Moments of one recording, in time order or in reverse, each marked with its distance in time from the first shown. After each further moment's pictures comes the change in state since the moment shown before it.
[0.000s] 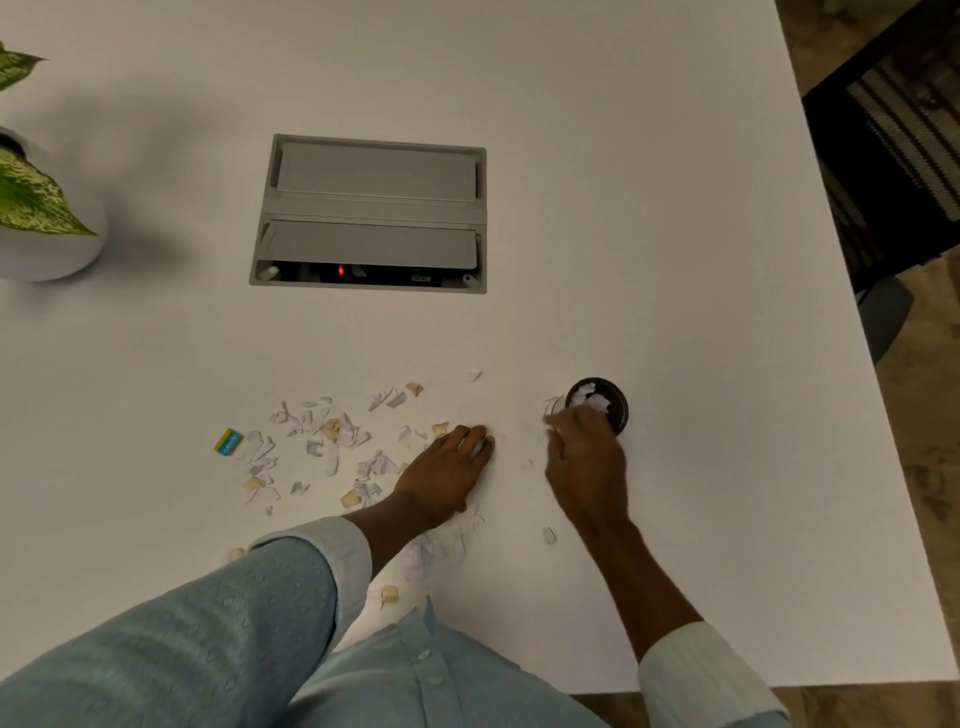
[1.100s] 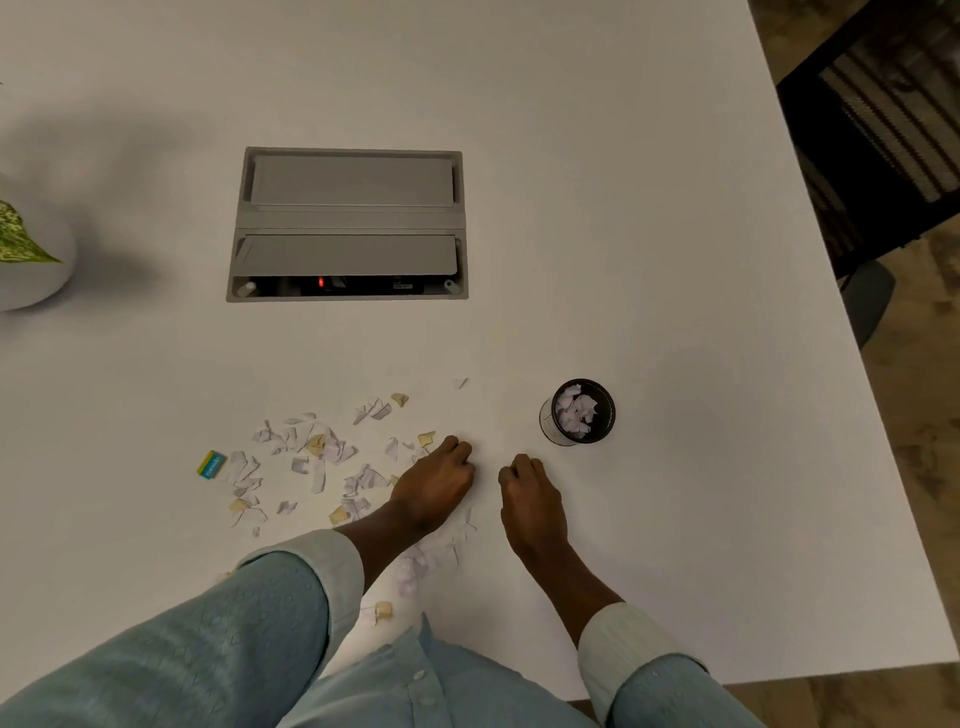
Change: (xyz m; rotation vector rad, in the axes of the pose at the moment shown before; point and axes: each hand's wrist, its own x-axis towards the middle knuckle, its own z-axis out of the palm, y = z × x) left_hand 0.008 0.007 -0.004 0.017 0.078 -0.003; right_hand -0.042 -0.003 0.063 -0.340 -0.535 0.080
